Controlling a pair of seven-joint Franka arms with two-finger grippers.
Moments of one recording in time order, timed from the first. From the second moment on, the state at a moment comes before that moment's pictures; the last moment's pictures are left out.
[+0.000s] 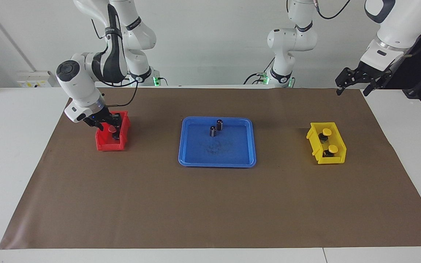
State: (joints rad) left arm -0.15 -0.12 0.12 -1.70 0.02 1.56 0.11; right arm -0.07 -0.09 -0.02 -2.32 -0.01 2.15 -0.09
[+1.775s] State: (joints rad) left arm -0.15 -0.12 0.12 -1.70 0.02 1.59 0.09; right arm -0.08 -0.10 -0.01 -2.40 -0.01 2.25 -0.11
